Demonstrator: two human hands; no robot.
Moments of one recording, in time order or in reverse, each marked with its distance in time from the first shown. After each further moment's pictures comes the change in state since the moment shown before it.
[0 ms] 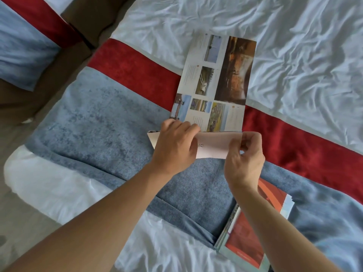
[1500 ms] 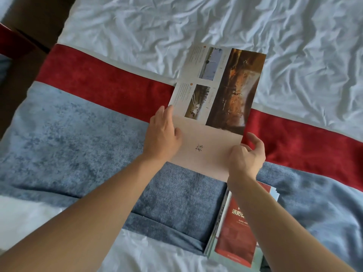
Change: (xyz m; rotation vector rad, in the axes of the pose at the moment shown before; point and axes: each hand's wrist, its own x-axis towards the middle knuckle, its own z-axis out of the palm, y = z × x) left_hand 0.059 0.002 0.059 -0.134 -0.291 -0.347; right_hand 0.052 0.047 -0.015 0.258 0.223 0.741
